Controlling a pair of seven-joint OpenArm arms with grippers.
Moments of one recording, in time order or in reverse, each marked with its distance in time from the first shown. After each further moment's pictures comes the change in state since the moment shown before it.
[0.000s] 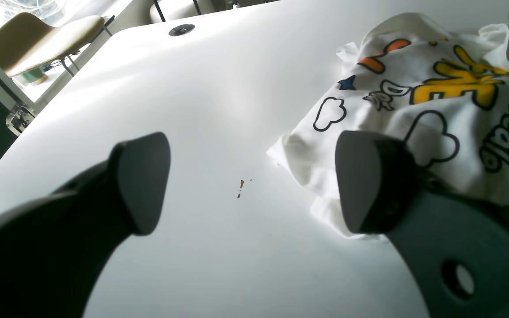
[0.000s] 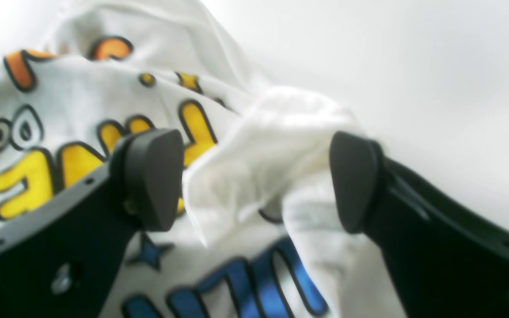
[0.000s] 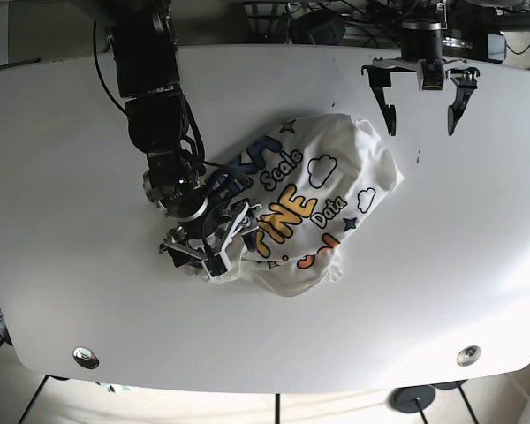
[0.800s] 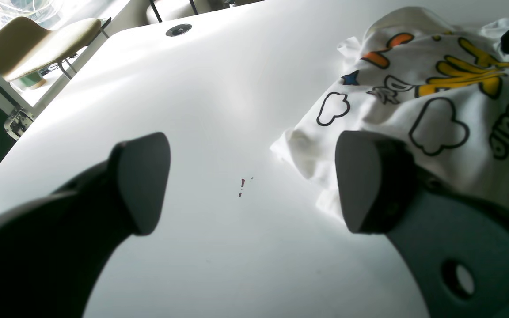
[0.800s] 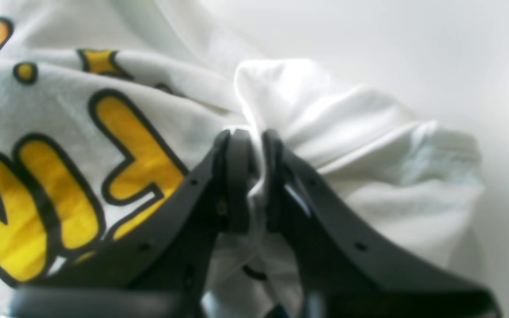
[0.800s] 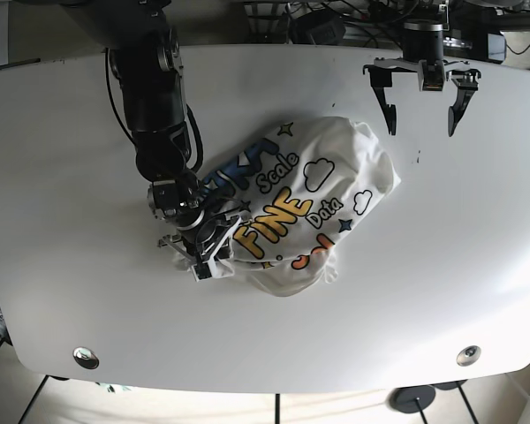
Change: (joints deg) left arm 0.0 -1.3 0.1 -0.2 0.0 0.0 0.2; right arm 8.8 -1.3 6.4 -27.9 0.0 -0.4 14.3
